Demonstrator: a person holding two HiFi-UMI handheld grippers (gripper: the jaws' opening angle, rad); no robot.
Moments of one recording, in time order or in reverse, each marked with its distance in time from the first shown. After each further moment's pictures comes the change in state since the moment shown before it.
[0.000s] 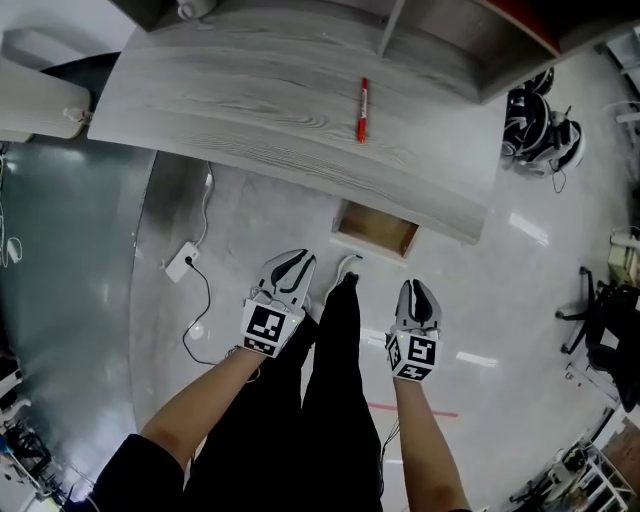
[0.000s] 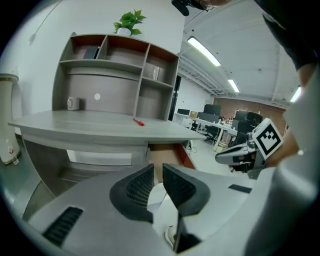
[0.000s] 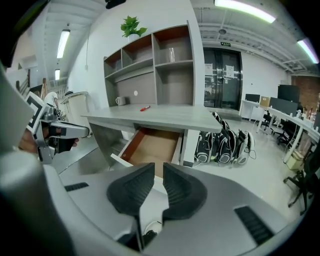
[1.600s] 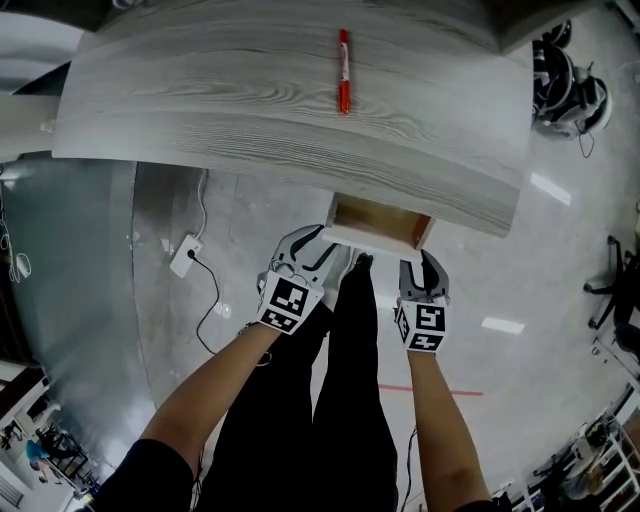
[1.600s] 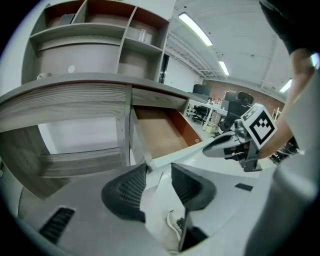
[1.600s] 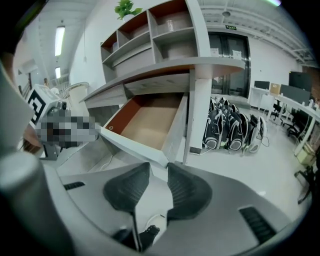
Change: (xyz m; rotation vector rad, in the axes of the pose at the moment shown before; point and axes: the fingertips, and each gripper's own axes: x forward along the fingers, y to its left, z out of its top) left arm 0.103 -0.008 -0.087 0.098 0.211 -0.141; right arm 0.096 -0.012 -0.076 0.021 0.118 0.088
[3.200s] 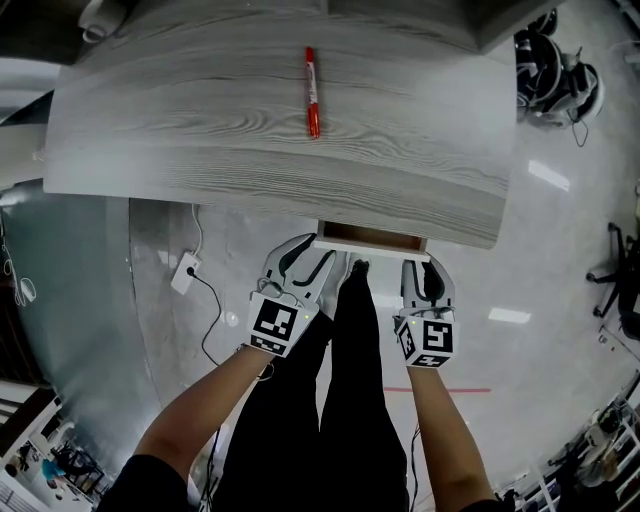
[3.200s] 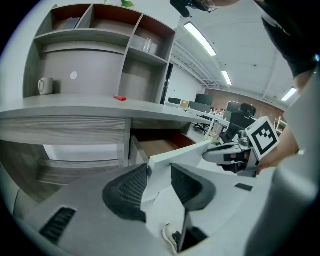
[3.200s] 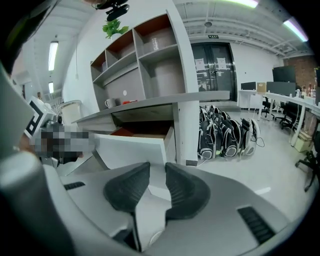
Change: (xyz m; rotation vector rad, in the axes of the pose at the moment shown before) left arm -0.002 0.004 0.061 -0.056 -0.087 0.004; right arm -0.017 -0.022 0.058 0.096 -0.154 -0.048
